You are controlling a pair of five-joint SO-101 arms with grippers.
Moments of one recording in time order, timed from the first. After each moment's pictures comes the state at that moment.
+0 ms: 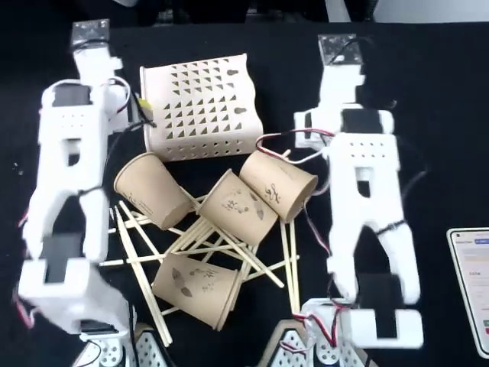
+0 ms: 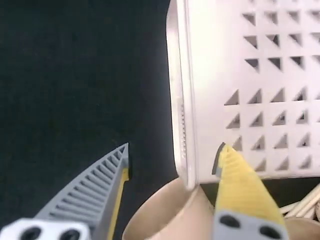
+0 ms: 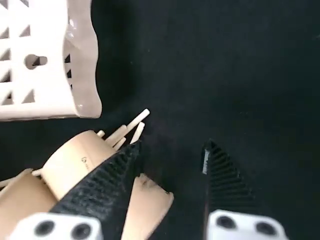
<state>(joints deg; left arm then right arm) -9.0 8.0 -10.0 68.5 -0.6 0.1 -6.2 11.9 64.5 3.2</state>
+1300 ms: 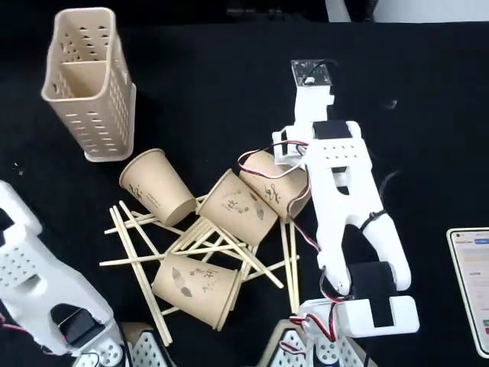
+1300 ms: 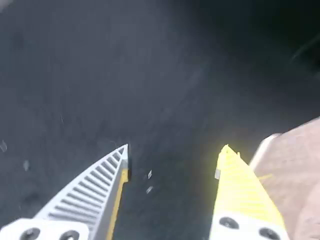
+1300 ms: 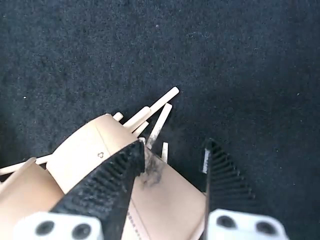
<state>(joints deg) -42.8 27.2 -71.2 90.9 -0.5 -5.0 -3.6 20.8 58.8 -0.1</state>
